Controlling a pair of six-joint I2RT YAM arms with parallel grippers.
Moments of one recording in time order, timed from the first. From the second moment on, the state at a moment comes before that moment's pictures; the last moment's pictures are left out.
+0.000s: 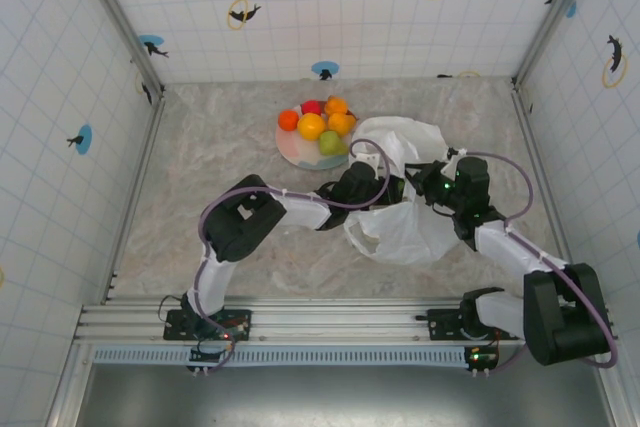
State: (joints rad) left arm -0.96 2.11 1.17 0.54 0.12 -0.85; right arm 0.22 1.18 0.44 0.40 -0.50 1.22
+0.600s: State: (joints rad) left arm -0.95 2.05 1.13 0.45 0.17 -0.72; right arm 0.12 1.22 0.44 0.38 -0.57 1.13
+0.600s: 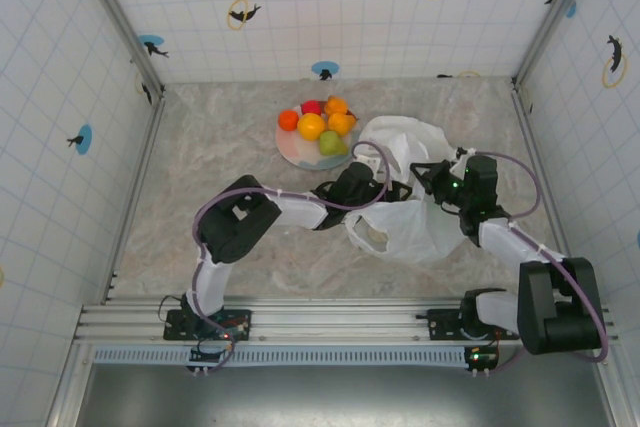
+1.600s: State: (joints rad) left arm -0.82 1.46 0.79 0.09 0.44 -0.35; right arm 0.01 1.30 0.61 0.09 -0.64 0.77
